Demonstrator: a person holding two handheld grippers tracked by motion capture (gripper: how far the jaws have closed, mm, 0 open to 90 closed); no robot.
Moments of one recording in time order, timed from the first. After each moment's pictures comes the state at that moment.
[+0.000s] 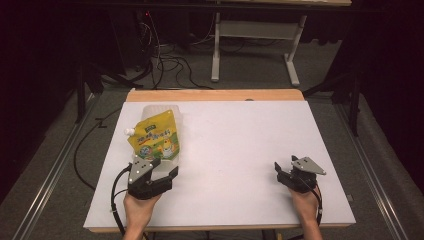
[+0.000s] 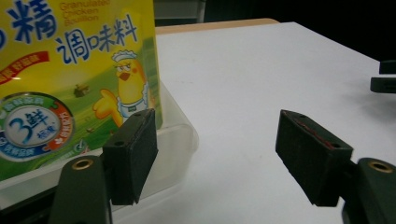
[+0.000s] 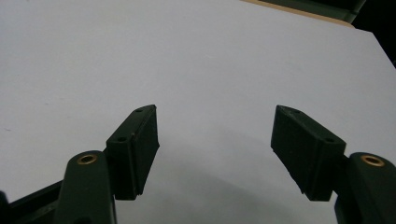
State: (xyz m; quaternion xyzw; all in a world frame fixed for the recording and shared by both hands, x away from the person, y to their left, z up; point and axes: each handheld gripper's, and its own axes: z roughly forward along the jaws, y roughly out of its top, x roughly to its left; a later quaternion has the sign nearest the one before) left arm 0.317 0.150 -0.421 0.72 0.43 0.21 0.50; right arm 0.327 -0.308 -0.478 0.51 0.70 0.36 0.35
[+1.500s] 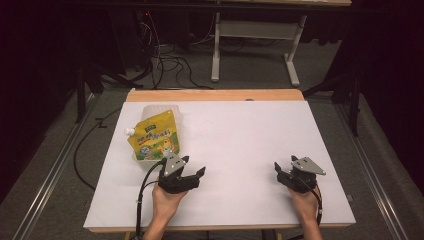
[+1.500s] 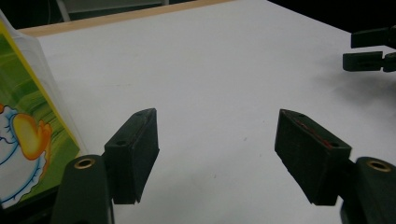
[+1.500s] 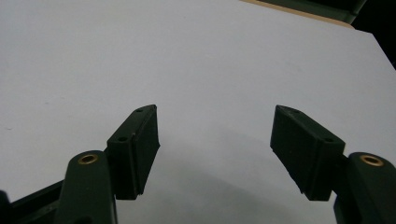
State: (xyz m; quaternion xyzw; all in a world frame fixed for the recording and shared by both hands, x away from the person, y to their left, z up) left arm 0.340 0.083 -0.438 0.77 0.37 0.18 0.49; right arm 0.327 -0.307 -0.478 0.50 0.70 0.36 0.35
